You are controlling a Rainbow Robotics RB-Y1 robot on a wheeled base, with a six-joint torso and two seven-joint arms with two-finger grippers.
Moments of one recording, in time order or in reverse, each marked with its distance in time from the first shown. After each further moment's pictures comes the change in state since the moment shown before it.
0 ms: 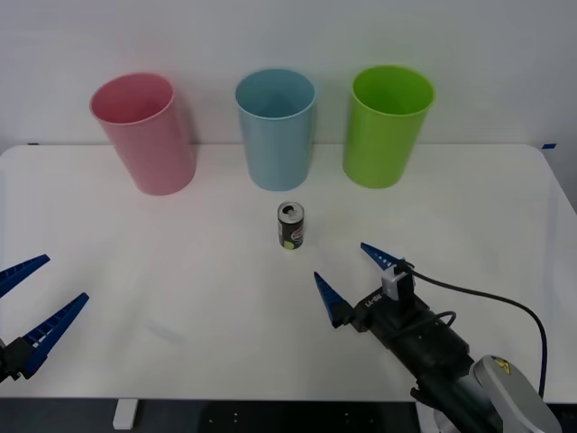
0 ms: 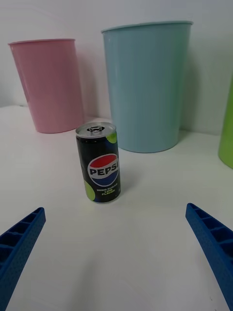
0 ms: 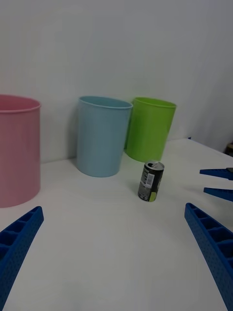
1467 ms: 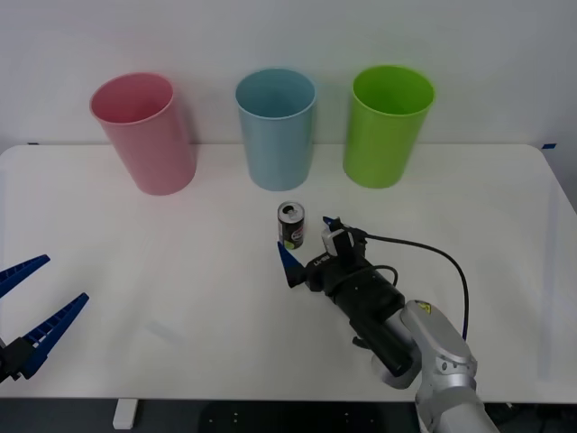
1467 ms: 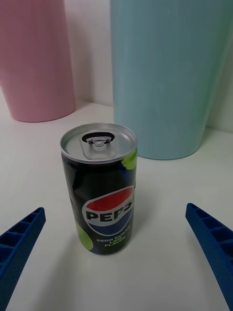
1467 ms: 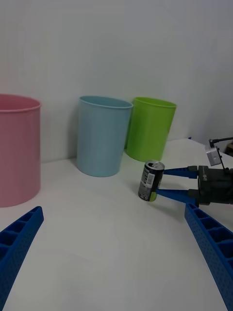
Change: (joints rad) right arm -0.312 0.159 -0.016 0.311 0.122 0.189 0.047; left arm 0.000 0.000 0.000 0.000 0.000 0.000 0.000
